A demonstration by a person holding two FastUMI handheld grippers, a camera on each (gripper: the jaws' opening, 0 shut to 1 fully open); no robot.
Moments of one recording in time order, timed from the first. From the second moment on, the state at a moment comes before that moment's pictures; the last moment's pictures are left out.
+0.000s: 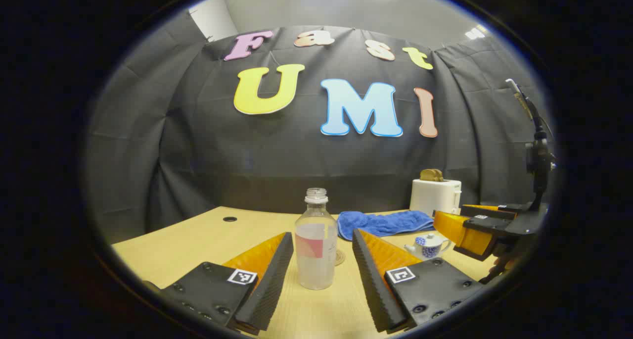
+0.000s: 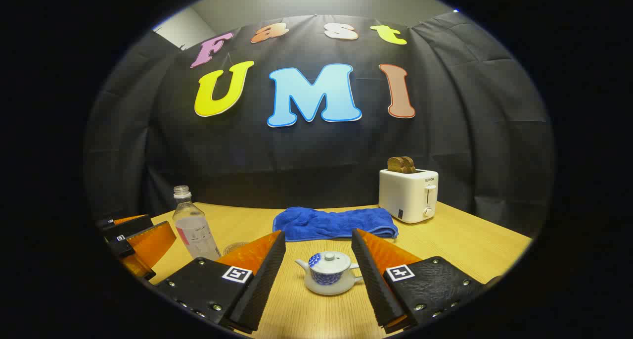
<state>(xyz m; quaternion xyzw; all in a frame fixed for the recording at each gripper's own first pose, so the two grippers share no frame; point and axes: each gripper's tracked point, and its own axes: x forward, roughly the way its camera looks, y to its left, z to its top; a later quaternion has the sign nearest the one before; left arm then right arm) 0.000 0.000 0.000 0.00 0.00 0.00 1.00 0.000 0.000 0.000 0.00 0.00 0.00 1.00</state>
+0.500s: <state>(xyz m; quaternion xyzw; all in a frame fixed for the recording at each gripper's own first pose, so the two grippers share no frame) 0.002 0.000 -0.002 0.00 0.00 0.00 1.00 0.014 -0.001 -0.007 0.00 0.01 0.00 1.00</state>
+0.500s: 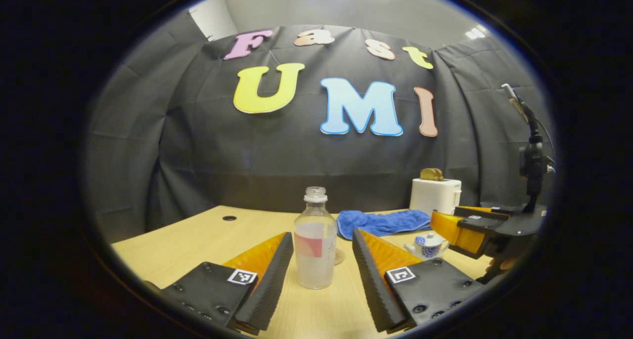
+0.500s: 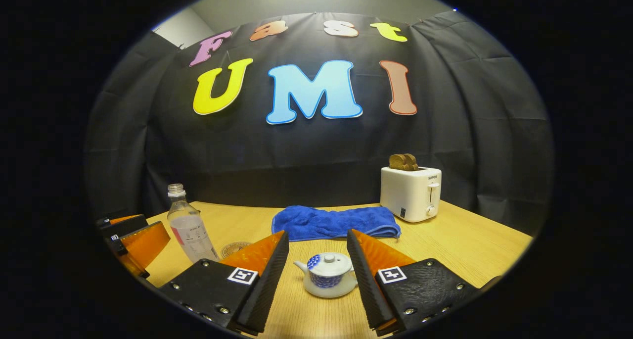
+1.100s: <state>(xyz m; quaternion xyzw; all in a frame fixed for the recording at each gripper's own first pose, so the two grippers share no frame) 0.004 0.005 -0.007 -0.01 0.01 0.00 1.00 0.033 -0.002 -0.022 -0.02 0.02 0.00 1.00</state>
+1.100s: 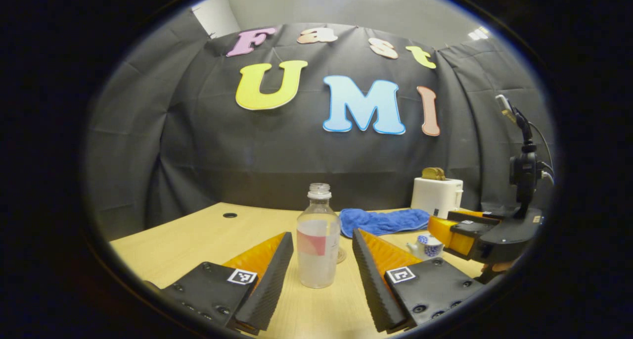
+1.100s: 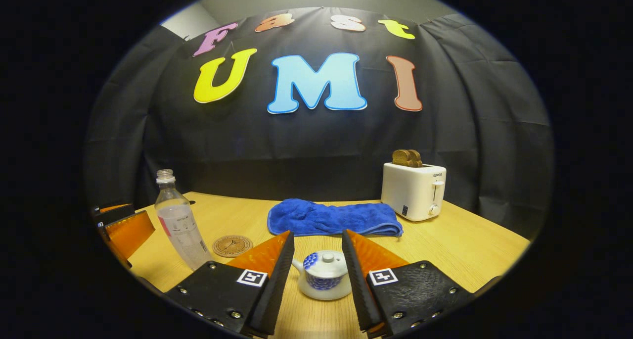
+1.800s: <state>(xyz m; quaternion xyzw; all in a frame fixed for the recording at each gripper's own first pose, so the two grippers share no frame) 0.009 0.007 -0.018 -0.01 0.02 0.00 1.00 0.050 -0.004 -0.052 -0.01 0.08 0.01 1.00</state>
